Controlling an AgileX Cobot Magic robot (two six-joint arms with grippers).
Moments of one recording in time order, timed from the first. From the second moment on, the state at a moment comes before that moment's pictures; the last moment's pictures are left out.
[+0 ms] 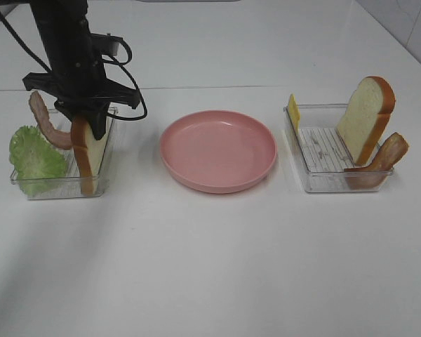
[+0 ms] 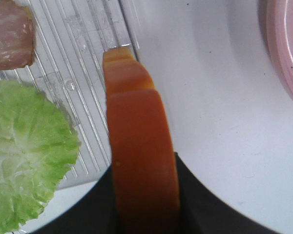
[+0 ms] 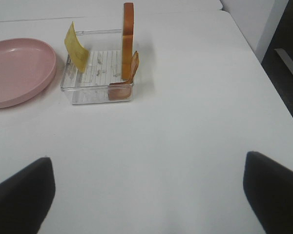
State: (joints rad) left arm -0.33 2.24 -1.89 0.01 1.22 -0.13; right arm 0.04 0.00 -0.50 -0.05 1.05 0.06
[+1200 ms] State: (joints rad) left arm -0.34 2.21 -1.88 -0.66 0.91 0.04; right arm 0.04 0.00 -0.50 -0.05 1.05 0.06
